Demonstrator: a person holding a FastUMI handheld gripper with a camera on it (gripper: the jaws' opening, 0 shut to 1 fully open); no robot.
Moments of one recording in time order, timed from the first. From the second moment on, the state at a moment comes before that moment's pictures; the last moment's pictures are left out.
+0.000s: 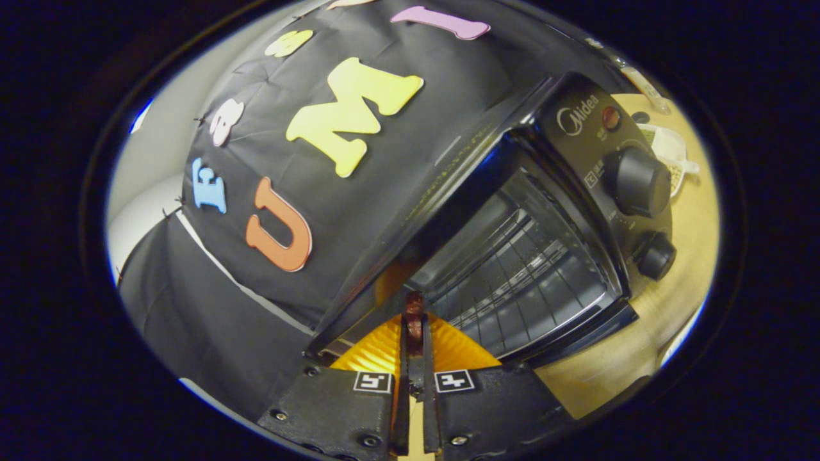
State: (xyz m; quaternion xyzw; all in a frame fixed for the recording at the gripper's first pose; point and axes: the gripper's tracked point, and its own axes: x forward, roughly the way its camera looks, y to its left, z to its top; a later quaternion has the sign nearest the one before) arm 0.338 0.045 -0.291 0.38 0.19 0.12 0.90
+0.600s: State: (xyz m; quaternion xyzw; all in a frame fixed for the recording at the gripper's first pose) arm 0.337 0.000 -0.309 0.15 0.15 -0.01 0.98
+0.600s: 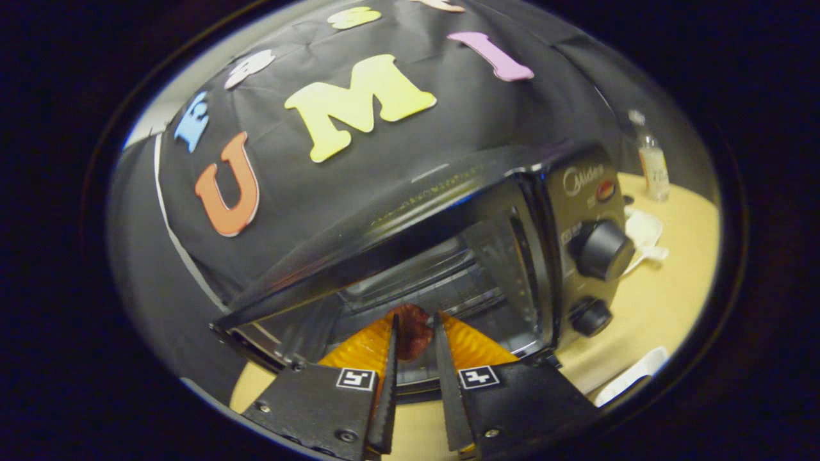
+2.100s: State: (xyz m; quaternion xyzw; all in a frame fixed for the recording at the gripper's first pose) arm 0.119 0.037 -0.414 -0.02 0.29 -0.03 0.96
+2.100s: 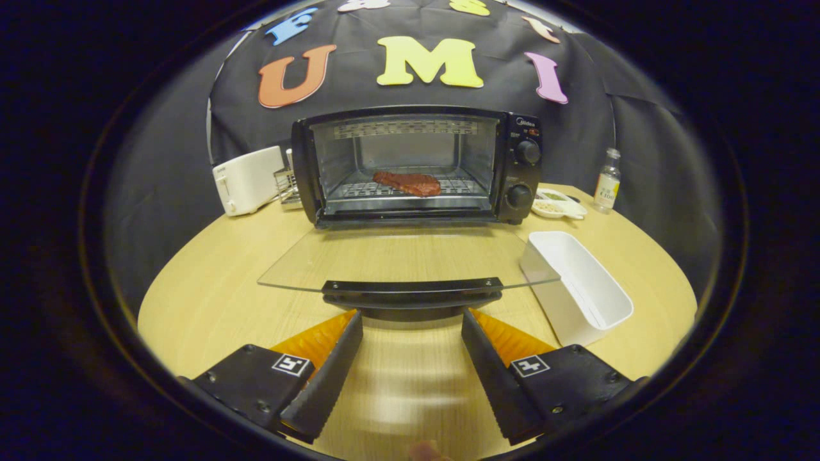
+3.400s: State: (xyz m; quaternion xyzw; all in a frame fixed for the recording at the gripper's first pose) arm 0.165 0.054 -0.298 -0.06 0.15 -0.04 0.99
